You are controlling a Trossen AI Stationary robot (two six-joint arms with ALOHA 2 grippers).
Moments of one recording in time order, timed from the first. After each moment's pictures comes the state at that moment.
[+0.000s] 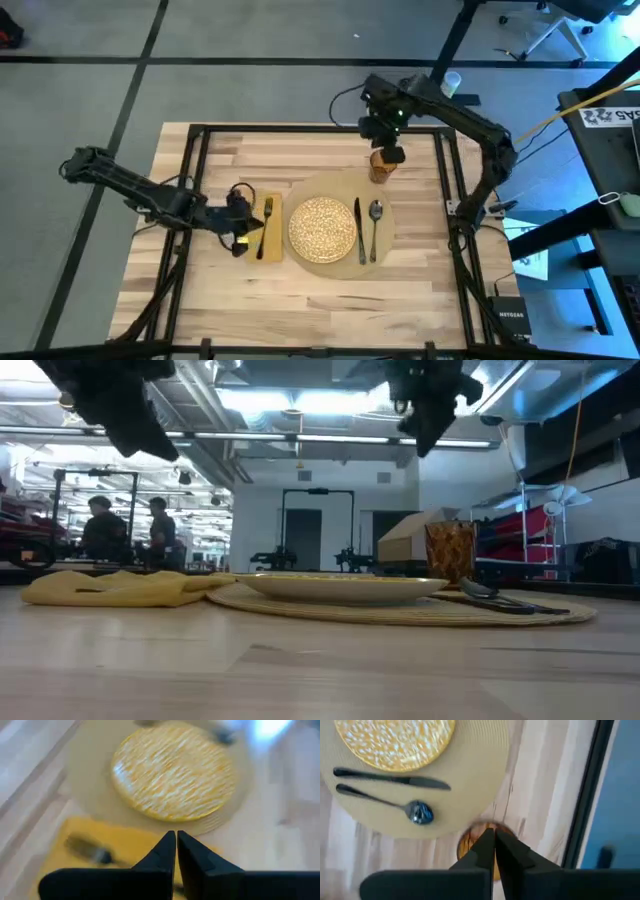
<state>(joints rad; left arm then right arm) -0.37 0.91 0.57 -0.33 -0.41 -0.46 -0.52 1.68 1.80 -1.41 -0.19 -0.75</state>
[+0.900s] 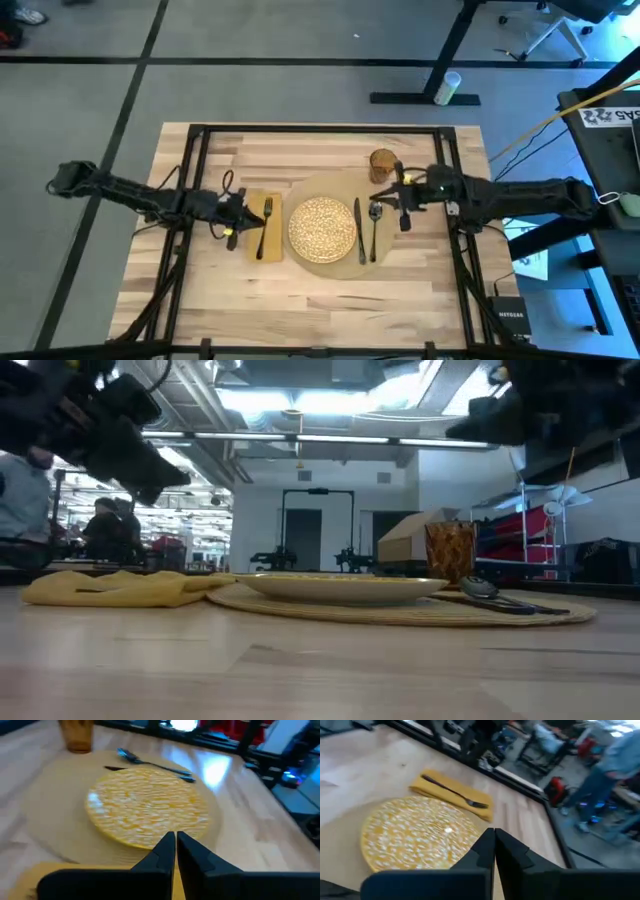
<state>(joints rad) -0.03 0.76 0.15 0.28 -0.04 -0.17 -0.13 0.75 0.31 0.20 -0.10 -0.50</state>
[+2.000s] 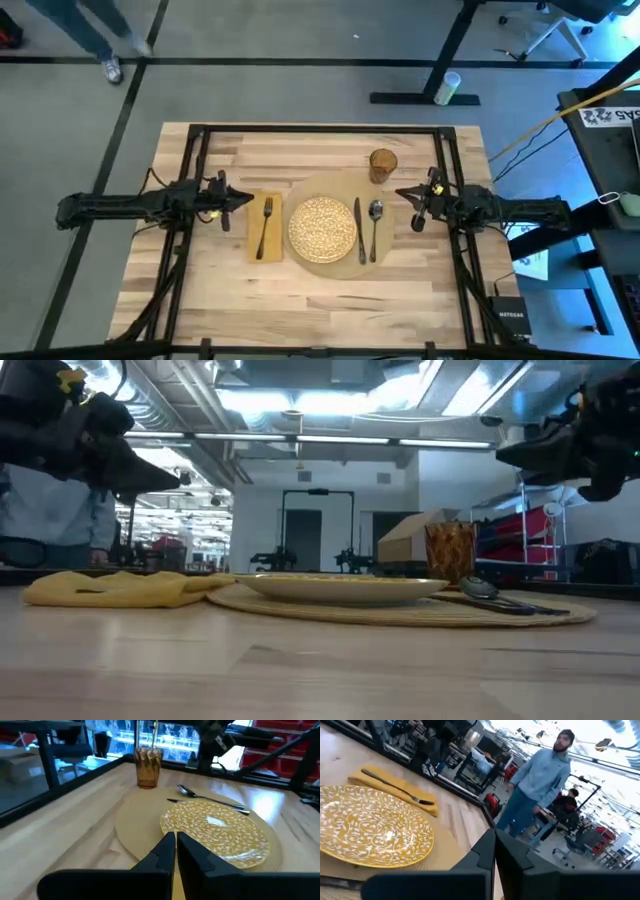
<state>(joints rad) 0.13 0.24 0.01 0.06 -0.16 -0.09 0.02 0.06 0.01 0.05 0.26 -0.61</state>
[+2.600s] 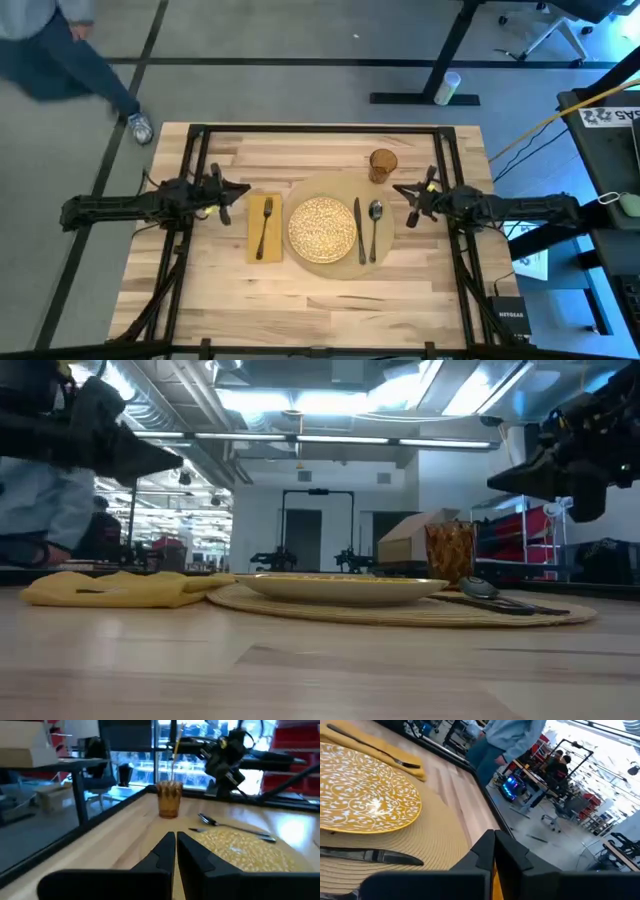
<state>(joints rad) 0.10 0.12 0.01 0.07 -0.24 -0.01 0.01 0.19 0.01 0.06 0.40 -0.56</state>
